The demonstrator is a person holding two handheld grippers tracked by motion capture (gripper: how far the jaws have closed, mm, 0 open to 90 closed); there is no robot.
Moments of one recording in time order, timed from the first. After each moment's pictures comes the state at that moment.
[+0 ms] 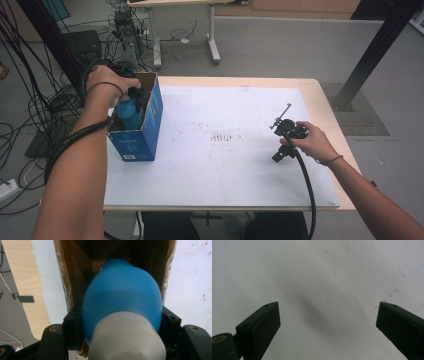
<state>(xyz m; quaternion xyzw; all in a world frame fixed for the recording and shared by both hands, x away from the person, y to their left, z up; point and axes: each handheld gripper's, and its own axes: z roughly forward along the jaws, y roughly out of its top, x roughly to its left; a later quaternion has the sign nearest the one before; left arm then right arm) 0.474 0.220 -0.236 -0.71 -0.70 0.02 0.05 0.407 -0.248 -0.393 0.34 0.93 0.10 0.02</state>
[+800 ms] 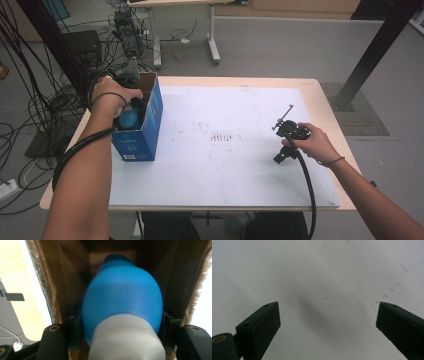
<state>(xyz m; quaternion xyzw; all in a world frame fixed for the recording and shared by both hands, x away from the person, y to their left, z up) 0.474 0.225 -0.270 -0.70 -0.71 0.04 0.06 0.406 -0.254 -0.397 0.35 0.93 0.10 0.01</state>
